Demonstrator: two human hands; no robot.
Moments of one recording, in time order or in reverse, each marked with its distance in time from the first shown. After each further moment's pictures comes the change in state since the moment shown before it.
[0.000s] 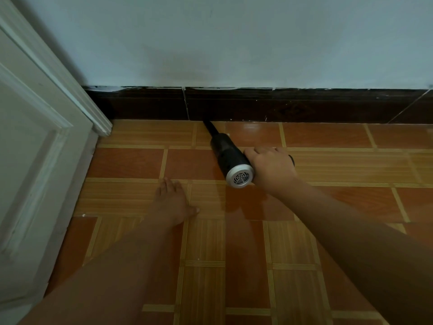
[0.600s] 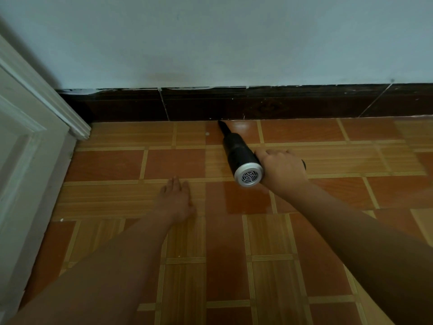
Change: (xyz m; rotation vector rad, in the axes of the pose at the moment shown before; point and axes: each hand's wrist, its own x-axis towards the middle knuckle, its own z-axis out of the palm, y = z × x) left_hand -0.003 0.047 -0.002 0.073 -0.022 0.132; right_hand -0.045 0.048 -0.006 -0.002 0.046 0.098
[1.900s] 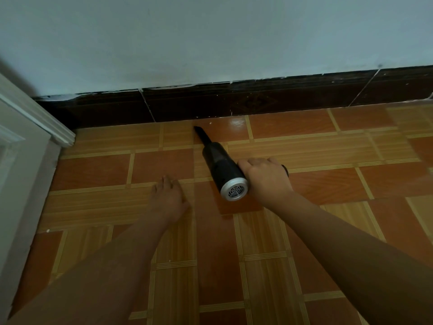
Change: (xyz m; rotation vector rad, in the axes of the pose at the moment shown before) left_hand 0.006 0.016 0.000 0.011 0.124 -0.067; right_hand -0.014 -0.001 0.027 0.030 0.009 -0.052
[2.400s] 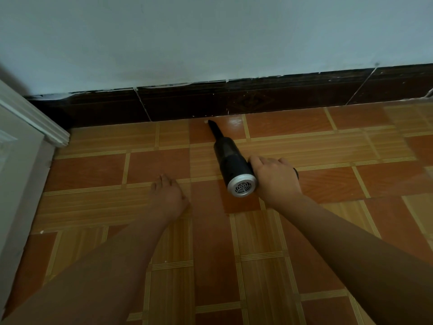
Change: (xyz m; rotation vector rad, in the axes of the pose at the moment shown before) left_hand 0.009 0.009 0.000 0.035 0.016 -0.034; right_hand -0.012 0.016 -0.001 0.008 0.030 0.101
